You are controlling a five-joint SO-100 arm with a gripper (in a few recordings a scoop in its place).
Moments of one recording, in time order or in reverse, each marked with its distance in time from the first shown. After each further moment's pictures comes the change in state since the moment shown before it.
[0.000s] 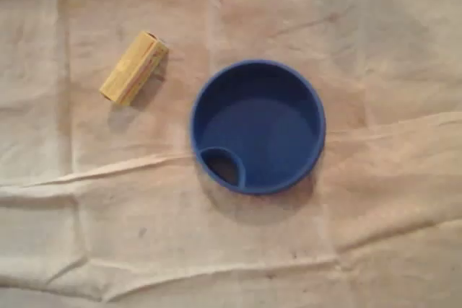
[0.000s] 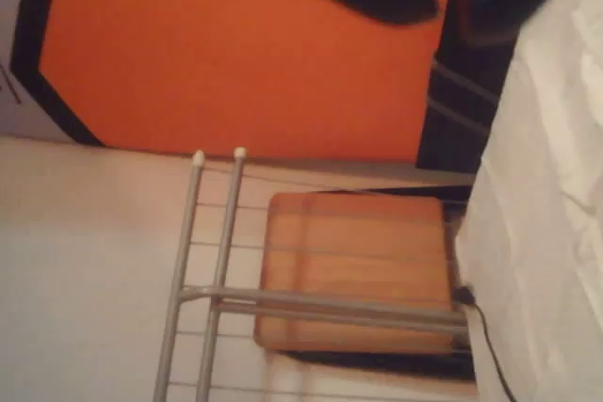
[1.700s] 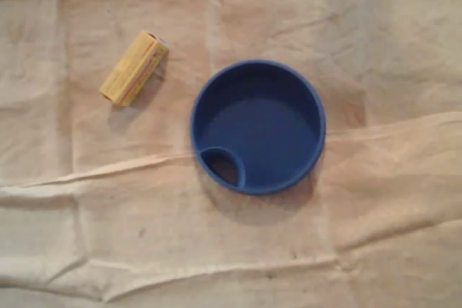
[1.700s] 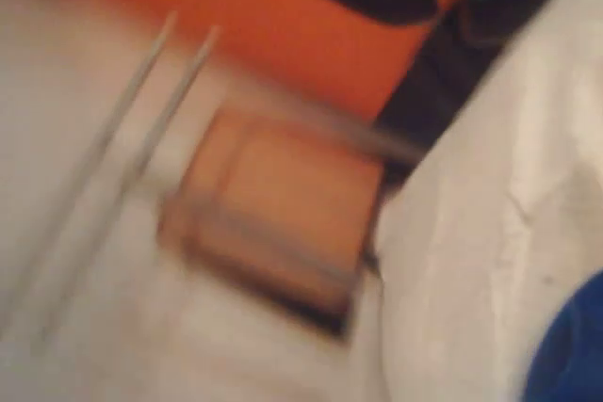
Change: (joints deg) arm 0.1 -27.3 0.1 -6.3 -22.7
